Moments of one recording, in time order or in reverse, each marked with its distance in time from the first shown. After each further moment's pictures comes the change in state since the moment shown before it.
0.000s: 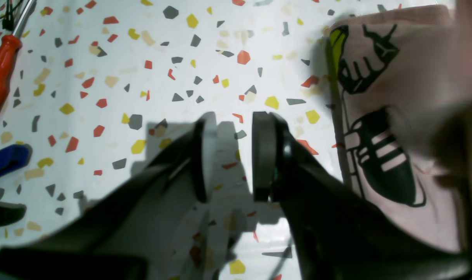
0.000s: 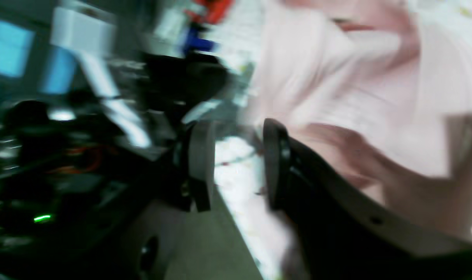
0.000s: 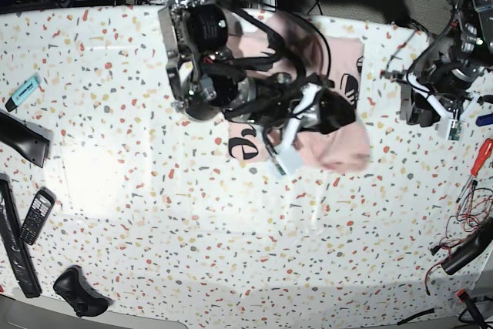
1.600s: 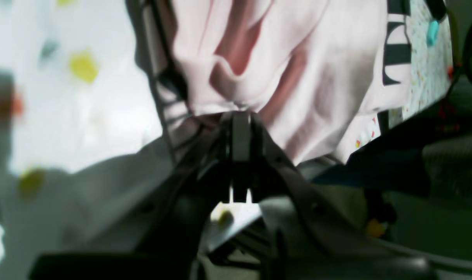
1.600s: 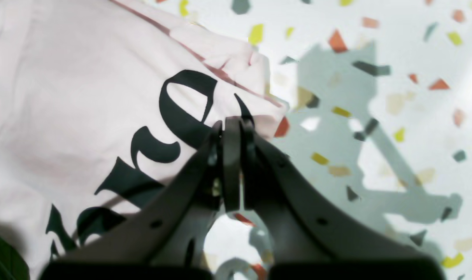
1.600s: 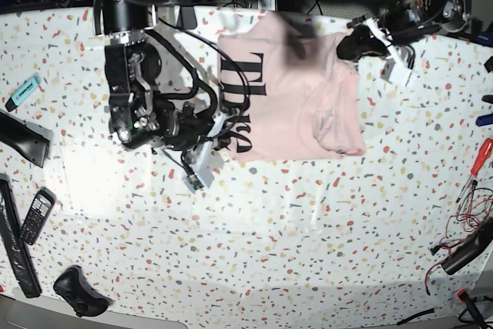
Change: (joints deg) left arm 4.9 0.4 8.2 -17.3 -29.9 -13.1 11.6; right arm 7.1 13.5 9.8 -11.4 -27.2 0.1 4.0
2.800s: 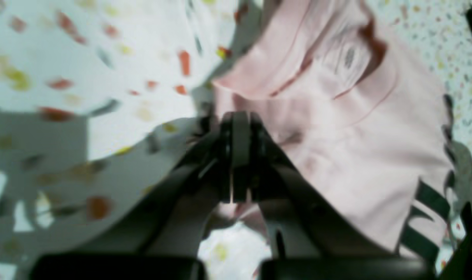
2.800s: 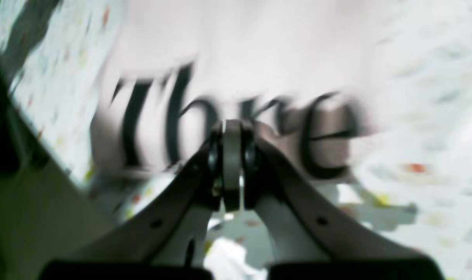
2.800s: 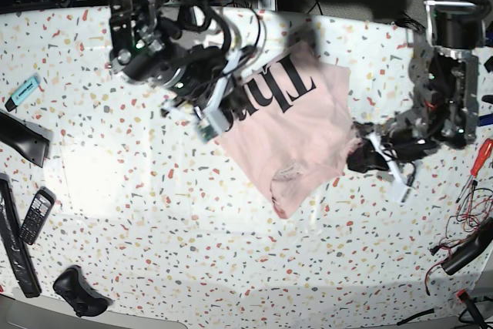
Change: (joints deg) left arm -31.7 -6.4 9.8 -16.3 6.4 1.7 -5.4; right arm -19.2 0.0 -0.9 25.8 -2.4 0.0 4.9
